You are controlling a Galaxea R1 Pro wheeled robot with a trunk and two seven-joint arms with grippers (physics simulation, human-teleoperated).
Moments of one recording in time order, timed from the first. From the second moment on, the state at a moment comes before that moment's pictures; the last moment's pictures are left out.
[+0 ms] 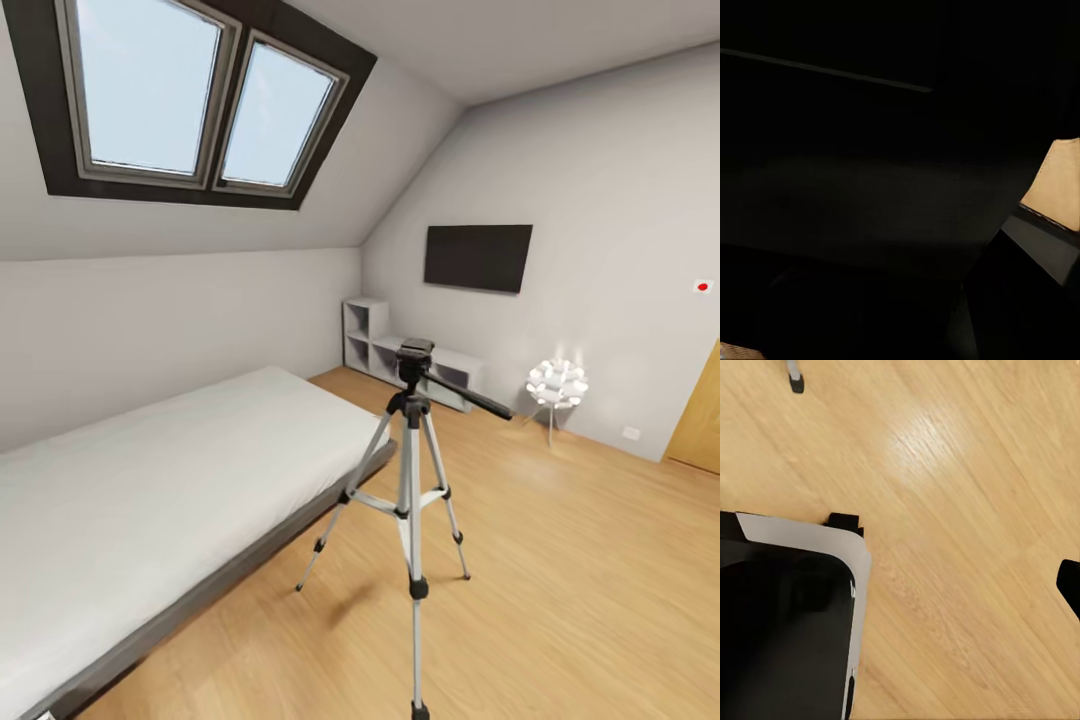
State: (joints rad) left arm -0.23 -0.03 0.06 0.00 0.40 0.01 0.15; right arm -0.21 -0.10 -0.01 0.03 0.17 -0.10 0.00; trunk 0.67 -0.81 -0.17
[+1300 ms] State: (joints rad) left arm -0.23 -0.03 0.06 0.00 0.40 0.01 0.15; right arm -0.21 -0.09 -0.02 0.03 0.17 -0.10 0.00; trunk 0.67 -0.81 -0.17
